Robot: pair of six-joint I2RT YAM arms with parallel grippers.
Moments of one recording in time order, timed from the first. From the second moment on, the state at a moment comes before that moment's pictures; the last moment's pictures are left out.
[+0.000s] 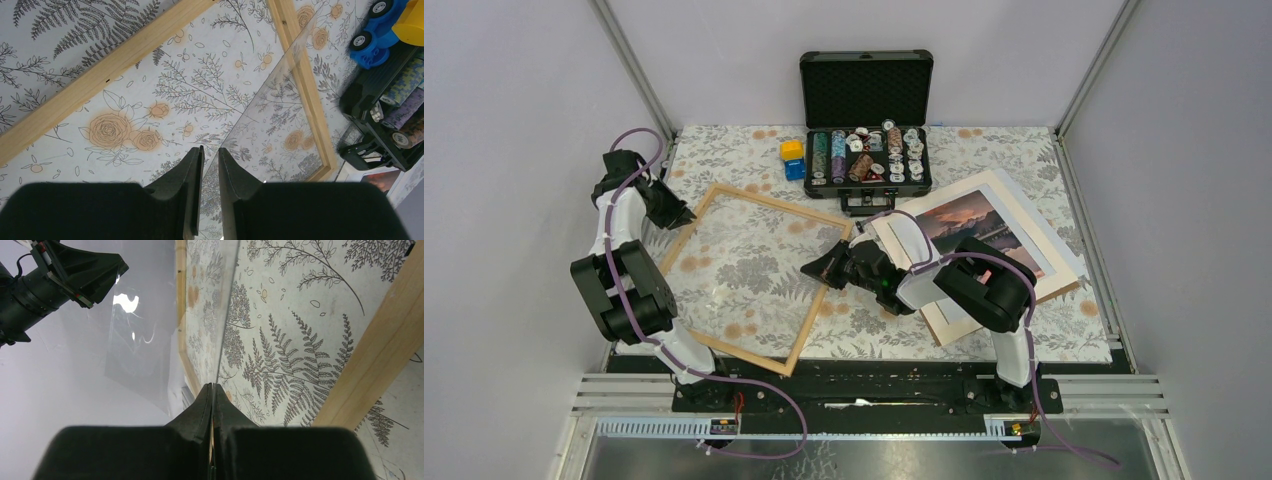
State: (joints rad) left arm 0.42 1.68 1.35 -0.71 0.29 -0.43; right arm 0.93 2.00 0.85 0.84 -0.06 1.37
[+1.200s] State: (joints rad) left arm 0.42 1.73 1.36 -0.69 0.32 -0.44; right arm 0.91 2.02 0.86 0.84 -0.06 1.37
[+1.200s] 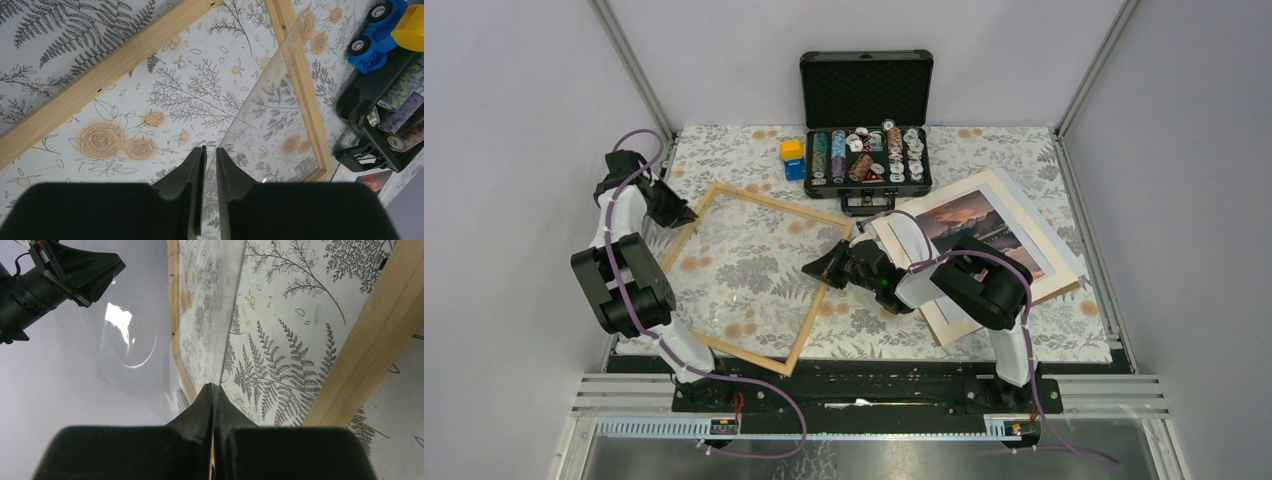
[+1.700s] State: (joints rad) left arm 0.42 1.72 1.37 -0.71 0.32 -0.44; right arm 0.91 2.02 0.86 0.84 -0.06 1.37
